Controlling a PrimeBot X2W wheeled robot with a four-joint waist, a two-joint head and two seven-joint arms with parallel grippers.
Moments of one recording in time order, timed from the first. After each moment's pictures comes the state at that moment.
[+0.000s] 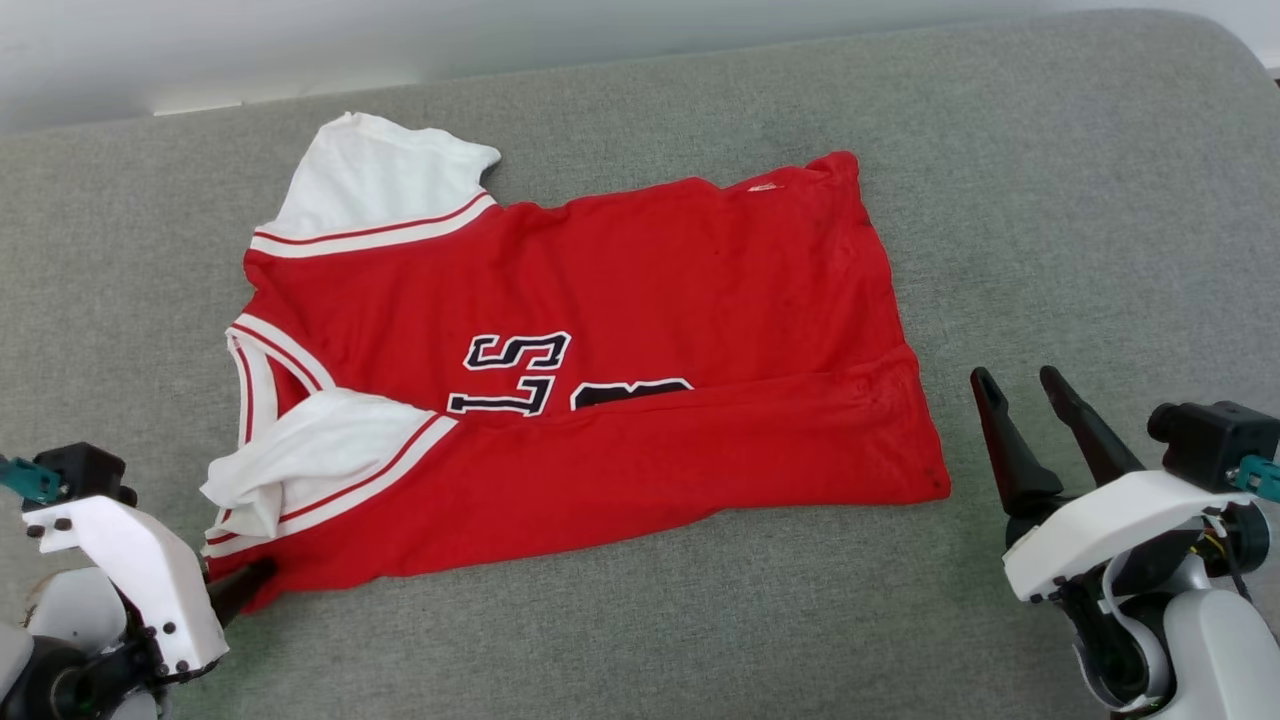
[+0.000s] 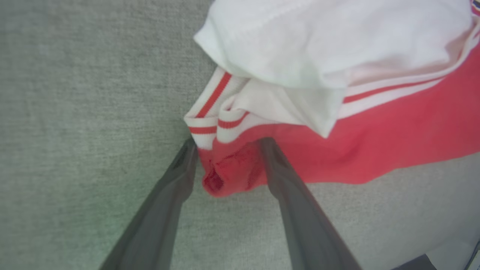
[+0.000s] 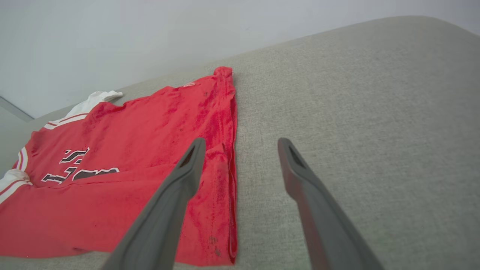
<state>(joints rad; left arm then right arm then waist) -0.20 0.85 -0.45 0.10 -1.23 0.17 0.58 -0.20 -0.13 0.03 0.13 0.39 0.13 0.07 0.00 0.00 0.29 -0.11</state>
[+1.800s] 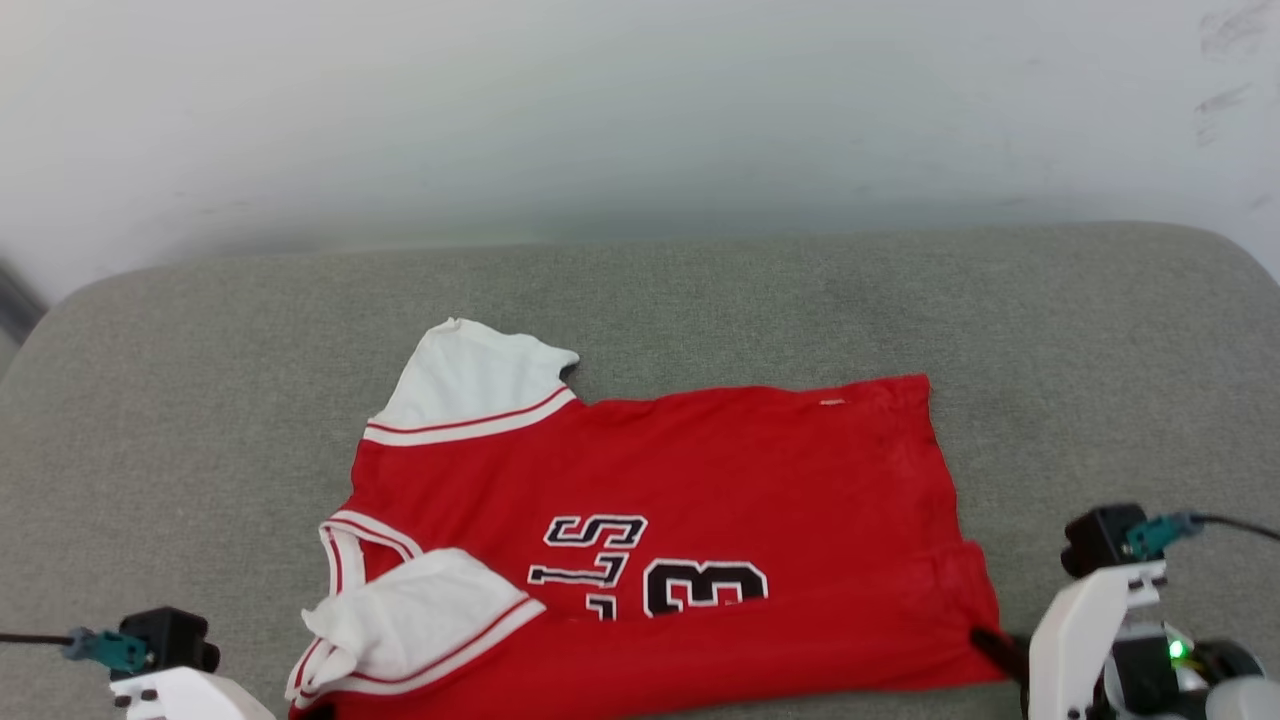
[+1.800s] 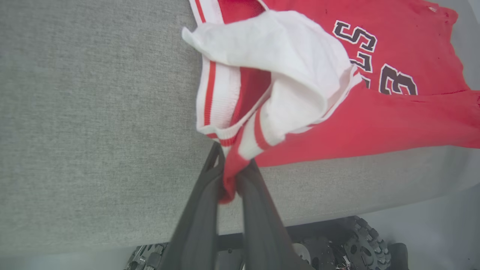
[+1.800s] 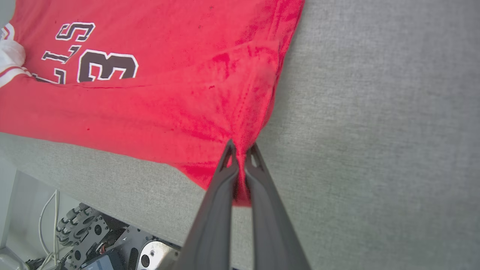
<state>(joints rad) 0.08 0.80 -0.42 -0.11 -1.21 0.25 0.36 -0.09 -0.30 0.14 0.14 0.56 0.13 0.74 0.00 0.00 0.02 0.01</state>
